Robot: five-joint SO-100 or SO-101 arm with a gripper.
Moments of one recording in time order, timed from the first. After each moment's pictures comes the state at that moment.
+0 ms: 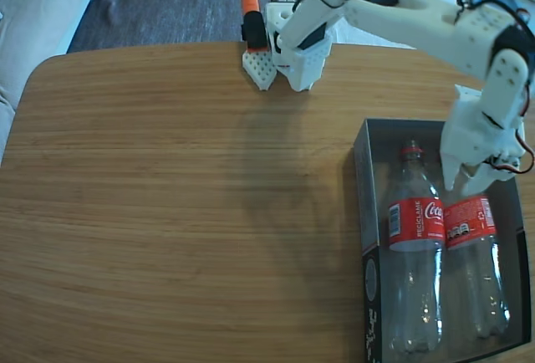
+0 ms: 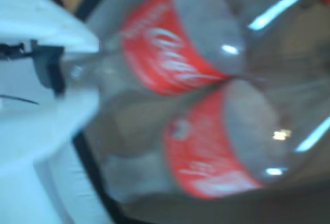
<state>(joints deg) -40.1 63.7 38.8 94.3 -34.5</state>
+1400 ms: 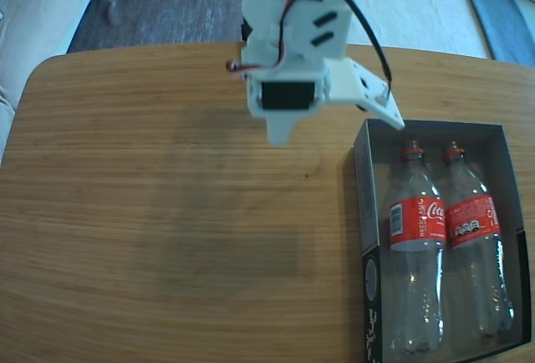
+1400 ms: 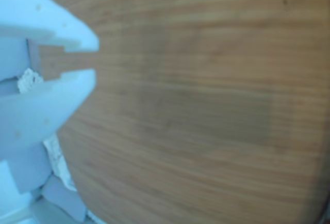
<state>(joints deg) 2.2 110.8 86.6 92.8 -11.3</state>
